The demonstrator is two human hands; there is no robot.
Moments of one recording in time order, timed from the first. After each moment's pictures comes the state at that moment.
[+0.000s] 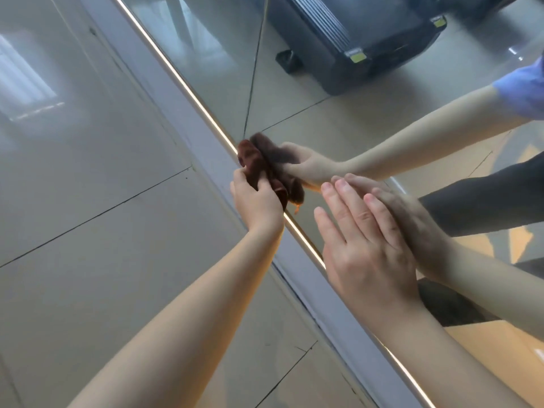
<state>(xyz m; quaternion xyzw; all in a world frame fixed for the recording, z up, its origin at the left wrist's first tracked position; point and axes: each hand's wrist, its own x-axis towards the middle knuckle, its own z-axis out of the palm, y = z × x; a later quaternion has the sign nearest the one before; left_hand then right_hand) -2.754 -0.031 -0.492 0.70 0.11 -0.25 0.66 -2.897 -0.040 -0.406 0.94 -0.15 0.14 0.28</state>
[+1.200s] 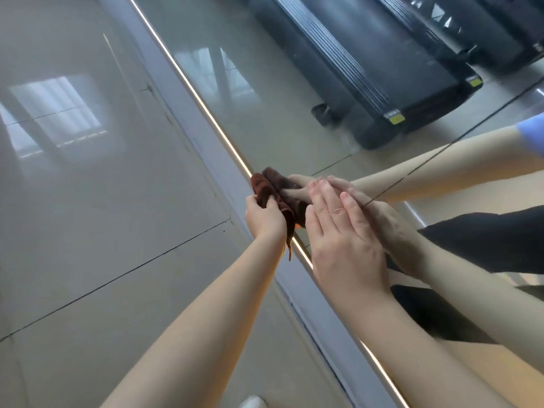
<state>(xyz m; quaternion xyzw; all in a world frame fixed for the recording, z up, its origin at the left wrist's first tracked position) -2.574 -0.058 -0.486 0.68 0.17 -0.32 0.64 -2.689 -0.067 -0.404 0.92 -0.16 0.08 0.35</state>
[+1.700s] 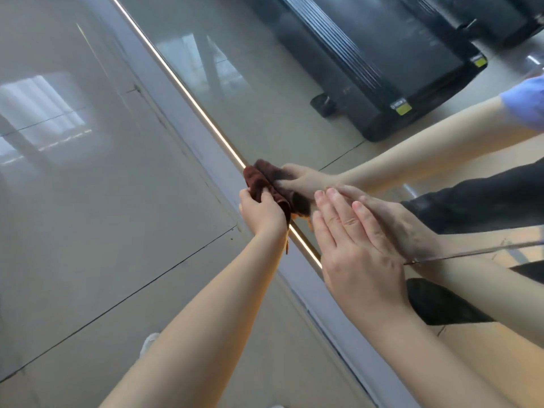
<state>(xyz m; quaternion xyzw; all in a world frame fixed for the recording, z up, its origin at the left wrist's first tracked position) -2.498 -0.071 -0.496 0.69 0.19 -0.30 0.64 -2.634 -0.072 -0.407 0.94 -0.19 0.05 0.29</state>
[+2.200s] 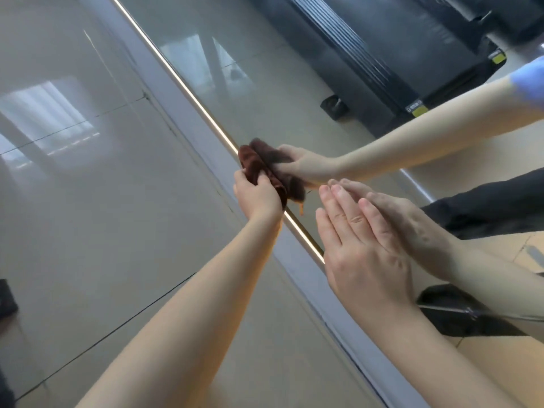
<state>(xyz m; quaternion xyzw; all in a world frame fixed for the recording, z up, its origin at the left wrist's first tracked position) -2.423 -0.078 -0.481 0.70 0.14 -0.27 0.64 -2.580 -0.078 -0.403 0.94 -0.20 0.04 0.28</state>
